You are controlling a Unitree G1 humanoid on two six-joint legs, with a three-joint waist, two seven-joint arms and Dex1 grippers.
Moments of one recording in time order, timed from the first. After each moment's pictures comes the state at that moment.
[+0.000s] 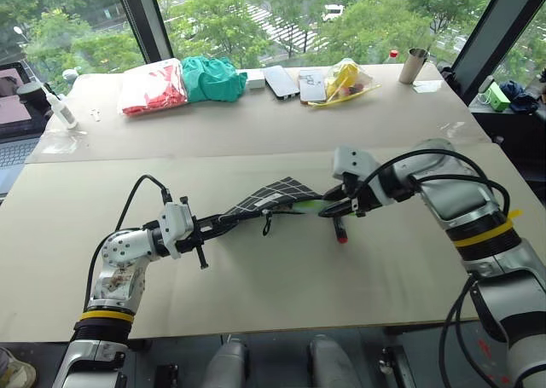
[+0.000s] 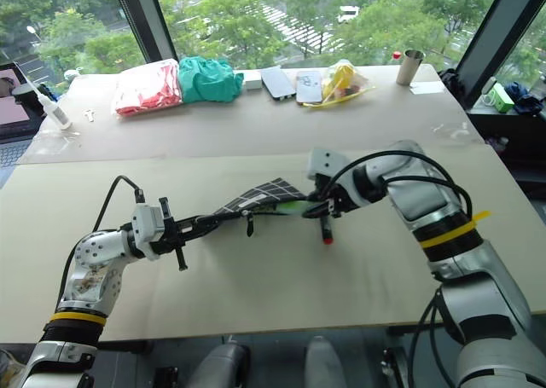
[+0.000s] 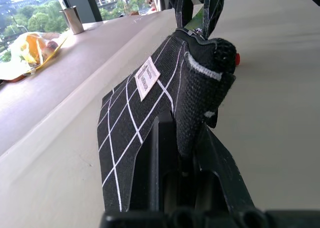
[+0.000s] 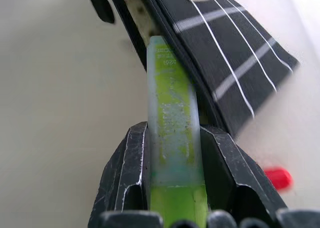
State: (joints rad) left arm -0.28 0.52 0.02 0.21 -0.36 -0.28 -1.18; right arm -0.91 -0.69 0.43 0.11 0.07 0.60 1.35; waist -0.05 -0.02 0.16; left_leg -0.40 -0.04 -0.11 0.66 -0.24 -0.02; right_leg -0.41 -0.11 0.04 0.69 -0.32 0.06
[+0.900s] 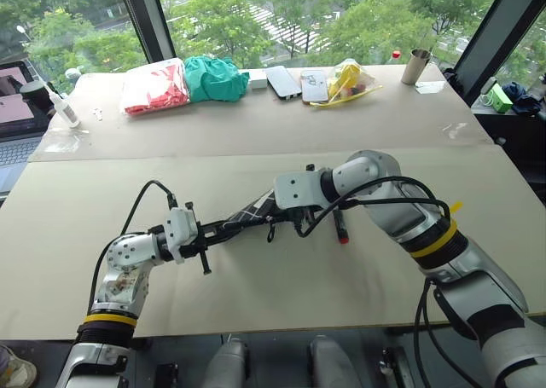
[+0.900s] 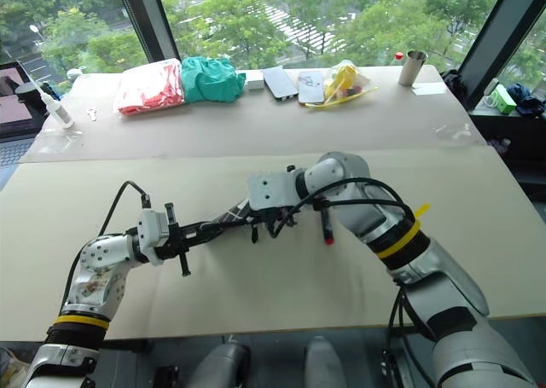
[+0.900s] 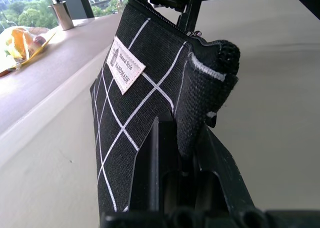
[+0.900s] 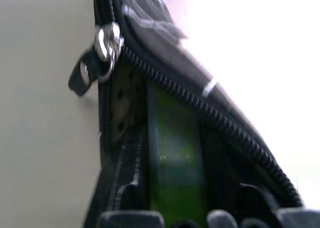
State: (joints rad) left arm -0.27 0.51 0.00 0.21 -0.36 -0.28 -1.19; right arm -0.92 -0.54 0.55 -0.03 -0.16 0.35 1.19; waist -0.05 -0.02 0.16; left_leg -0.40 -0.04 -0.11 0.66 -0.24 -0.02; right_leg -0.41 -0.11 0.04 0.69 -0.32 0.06
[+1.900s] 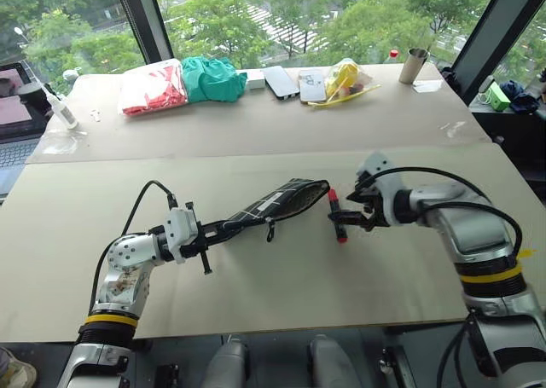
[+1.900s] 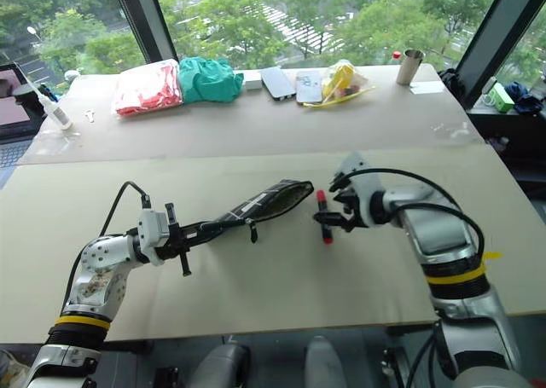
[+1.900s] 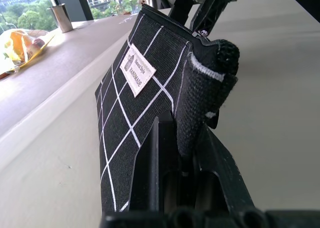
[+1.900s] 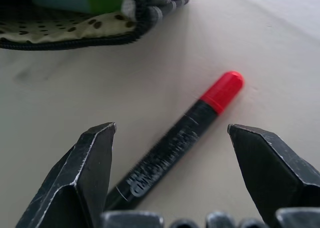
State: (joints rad) left arm -0.26 0.50 0.00 0.21 -0.36 -0.28 -1.18; right arm -0.64 -0.64 0.15 -0.15 0.15 1.08 0.84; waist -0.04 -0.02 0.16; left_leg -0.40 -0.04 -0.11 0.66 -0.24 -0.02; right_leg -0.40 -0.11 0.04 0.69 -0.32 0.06
